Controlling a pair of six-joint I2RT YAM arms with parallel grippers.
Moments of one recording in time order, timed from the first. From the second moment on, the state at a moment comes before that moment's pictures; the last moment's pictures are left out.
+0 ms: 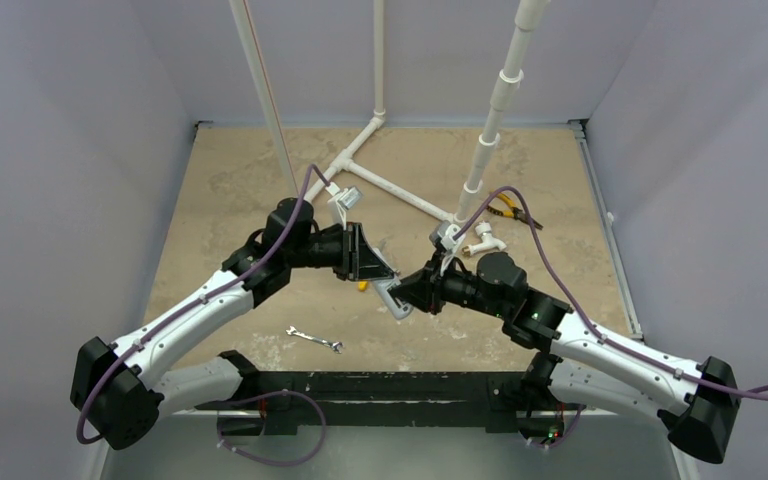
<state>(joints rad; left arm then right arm) -0.66 1.09 0.83 -0.11 0.66 -0.74 0.93 0.84 0.59 0.06 -0.18 0.34</state>
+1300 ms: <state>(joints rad) -0.66 1.09 0.83 -0.11 0.66 -0.74 0.93 0.80 0.56 0.06 -0.15 0.30</state>
